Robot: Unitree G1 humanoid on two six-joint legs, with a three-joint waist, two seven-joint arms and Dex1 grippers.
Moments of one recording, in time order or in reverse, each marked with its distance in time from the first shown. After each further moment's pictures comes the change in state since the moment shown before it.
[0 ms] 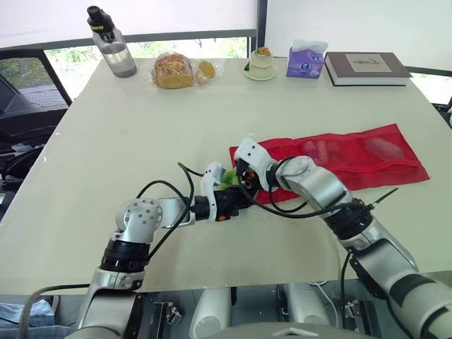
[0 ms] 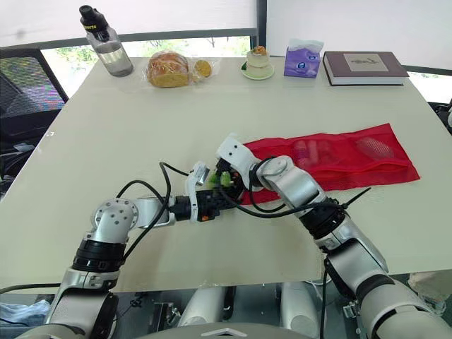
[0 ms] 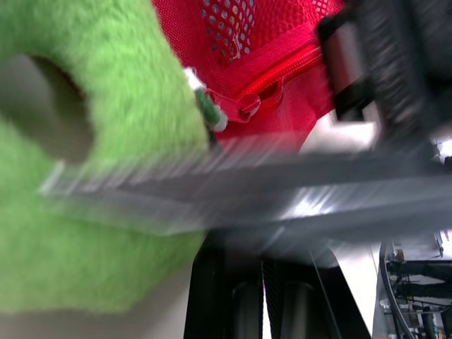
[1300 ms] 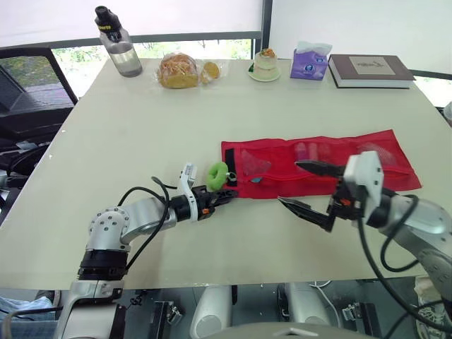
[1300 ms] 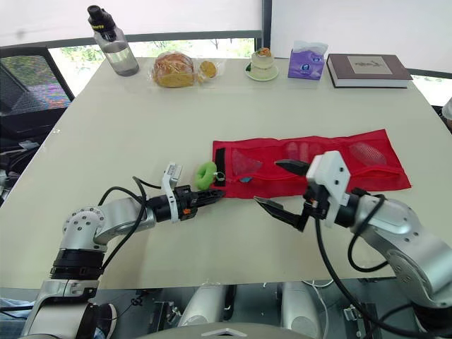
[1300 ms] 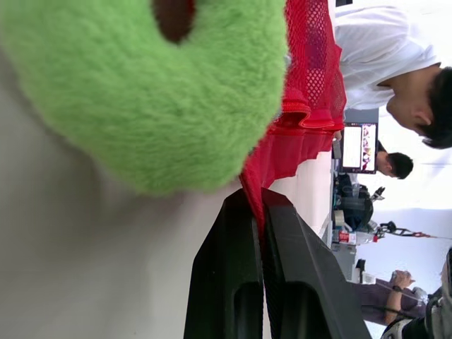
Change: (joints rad) left arm 0.090 0.102 0.090 0.128 -0.698 -0.082 0.485; right arm 0.604 -0.476 -0.471 -0.826 0.481 -0.166 -0.037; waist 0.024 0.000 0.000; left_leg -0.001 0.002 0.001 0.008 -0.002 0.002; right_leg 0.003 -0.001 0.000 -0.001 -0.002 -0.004
